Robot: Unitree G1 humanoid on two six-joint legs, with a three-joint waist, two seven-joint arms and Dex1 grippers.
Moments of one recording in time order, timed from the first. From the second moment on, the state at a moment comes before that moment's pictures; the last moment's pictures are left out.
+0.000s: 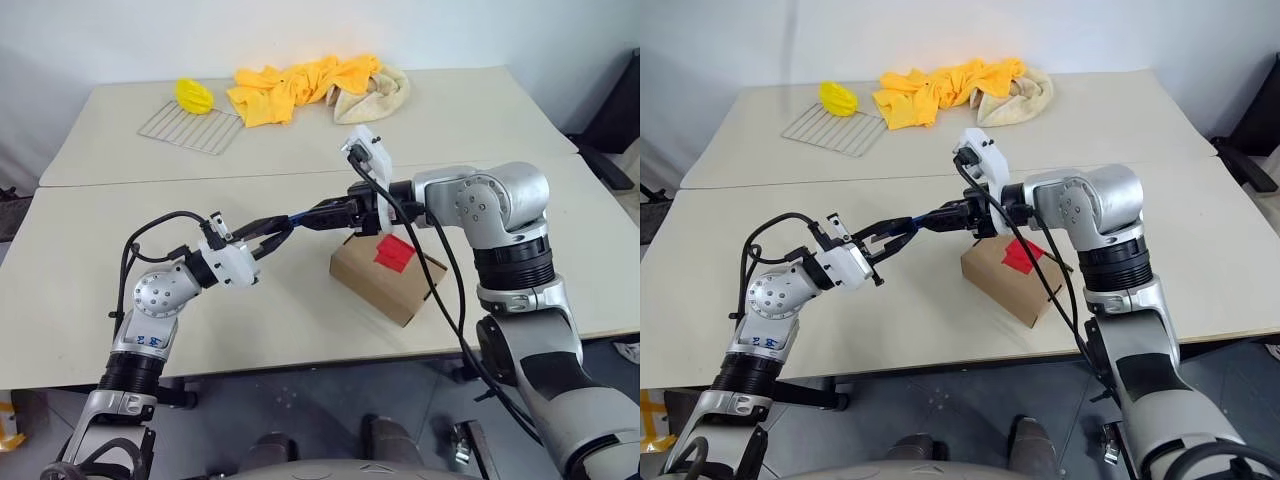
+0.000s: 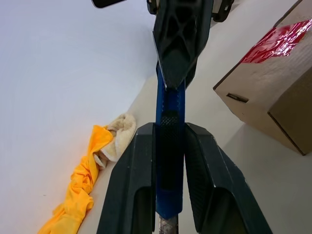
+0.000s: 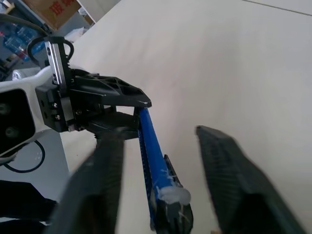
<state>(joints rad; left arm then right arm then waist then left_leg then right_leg) -0.47 0.51 -0.02 0.25 0.04 -0.69 -0.58 -1.12 -0.35 0.10 0.15 0.54 1.29 0.82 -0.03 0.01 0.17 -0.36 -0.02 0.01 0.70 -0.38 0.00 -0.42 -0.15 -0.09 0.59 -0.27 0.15</state>
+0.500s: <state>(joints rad) -0.47 0.51 -0.02 0.25 0.04 -0.68 -0.58 -1.12 -0.37 0.14 0.15 0.55 1.25 0.86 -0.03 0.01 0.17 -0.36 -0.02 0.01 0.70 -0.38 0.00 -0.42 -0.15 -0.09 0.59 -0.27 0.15</state>
